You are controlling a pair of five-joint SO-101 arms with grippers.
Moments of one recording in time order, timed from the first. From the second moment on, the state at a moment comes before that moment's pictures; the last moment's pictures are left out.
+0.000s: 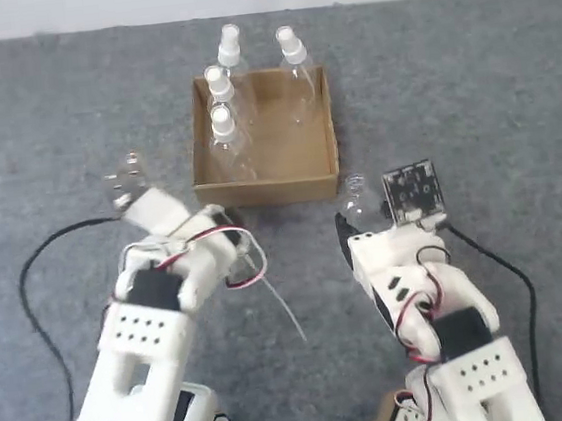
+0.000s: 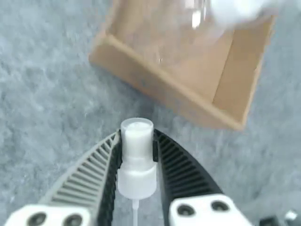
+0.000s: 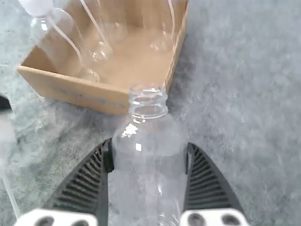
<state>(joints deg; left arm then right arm) 7.6 -48.8 62.8 50.6 51.2 -20.9 -79.3 78.0 42.9 -3.8</state>
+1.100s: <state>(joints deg) -0.6 -103.1 71.7 49.9 50.0 -24.3 -102.5 90.8 41.7 1.6</state>
